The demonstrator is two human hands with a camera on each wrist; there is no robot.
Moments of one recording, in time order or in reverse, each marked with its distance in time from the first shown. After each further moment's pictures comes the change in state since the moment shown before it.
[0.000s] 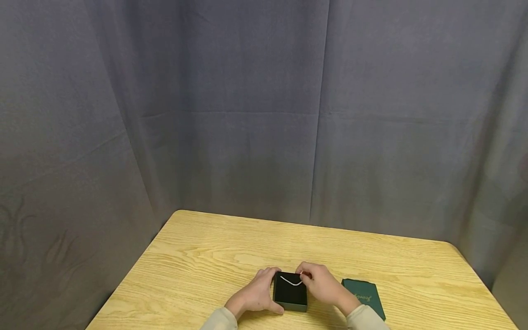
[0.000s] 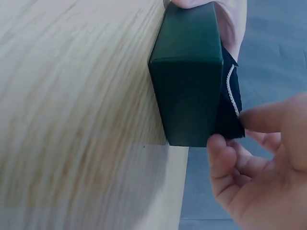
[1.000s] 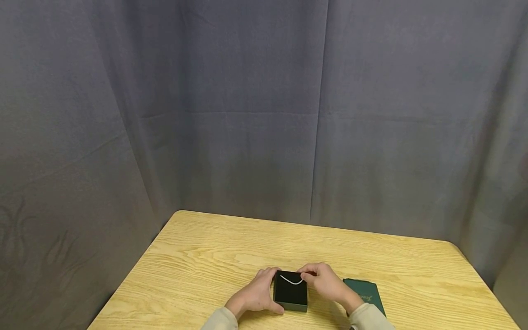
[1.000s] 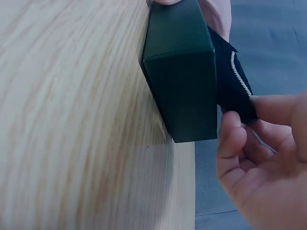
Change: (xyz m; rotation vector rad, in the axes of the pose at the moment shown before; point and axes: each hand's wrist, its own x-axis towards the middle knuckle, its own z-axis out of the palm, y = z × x) left_hand 0.001 -0.001 0.000 0.016 -0.003 0.009; right_hand -0.001 0.010 -0.005 0.325 -0.045 0.126
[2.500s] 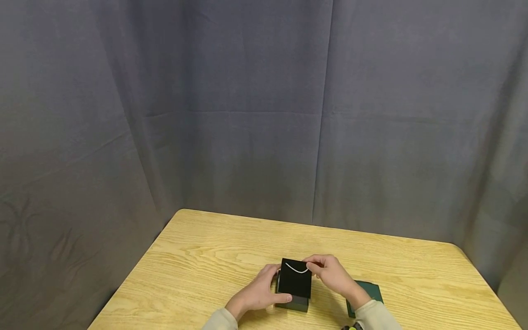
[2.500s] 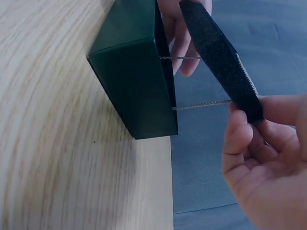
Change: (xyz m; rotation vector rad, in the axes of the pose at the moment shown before) left_hand -0.008 0.009 -0.005 -0.139 0.066 0.007; right_hand 0.000 -0.019 -0.014 0.036 0.091 0.015
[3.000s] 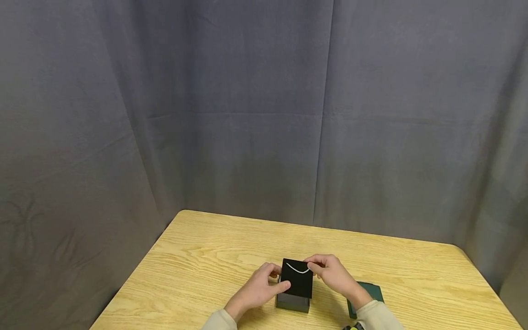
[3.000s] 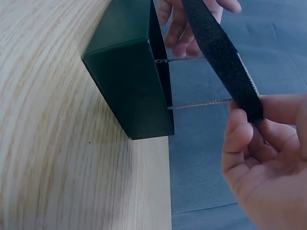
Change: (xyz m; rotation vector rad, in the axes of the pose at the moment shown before) left_hand -0.003 0.012 -0.009 -0.064 0.090 -0.022; right_hand -0.006 -0.021 -0.004 0.009 -0.019 -0.014
